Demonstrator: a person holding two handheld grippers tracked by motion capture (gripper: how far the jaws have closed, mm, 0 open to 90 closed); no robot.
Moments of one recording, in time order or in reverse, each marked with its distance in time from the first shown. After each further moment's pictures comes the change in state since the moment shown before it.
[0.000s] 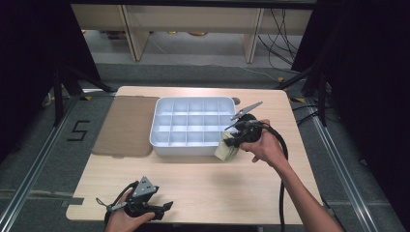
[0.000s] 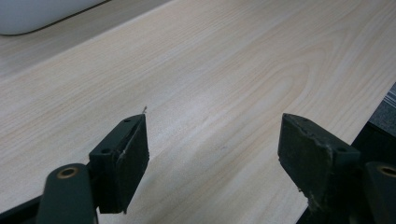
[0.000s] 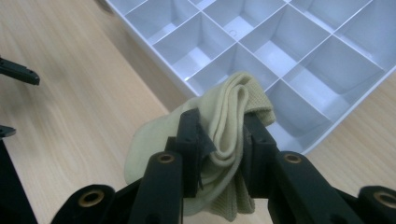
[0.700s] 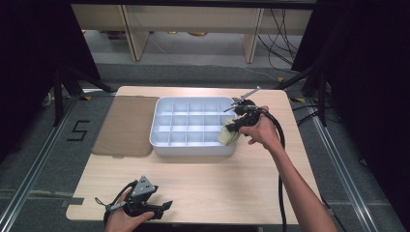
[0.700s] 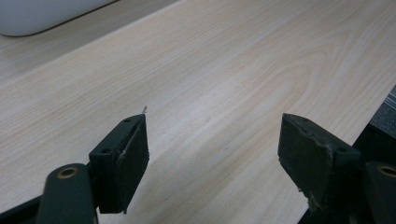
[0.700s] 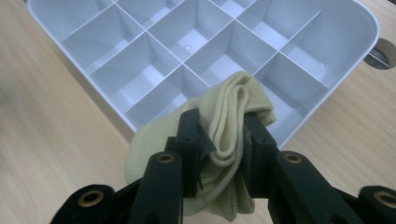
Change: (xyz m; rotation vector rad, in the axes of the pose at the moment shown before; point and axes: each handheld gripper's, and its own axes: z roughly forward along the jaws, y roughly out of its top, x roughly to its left) left arm 0.002 0.001 -0.002 -0.001 0.000 -0.001; right arm -0.040 0.028 0.016 0.008 -0.065 0.038
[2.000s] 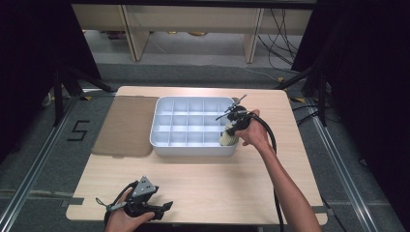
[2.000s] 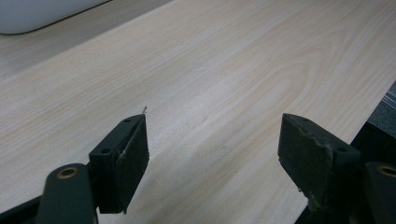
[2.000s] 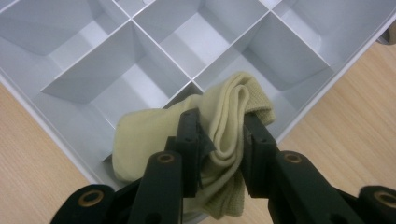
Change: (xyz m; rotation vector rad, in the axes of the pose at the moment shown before) left arm -0.002 0.000 0.002 -0.003 -0.003 -0.007; right arm -0.011 -0.005 0.052 0.132 -0.096 -0.067
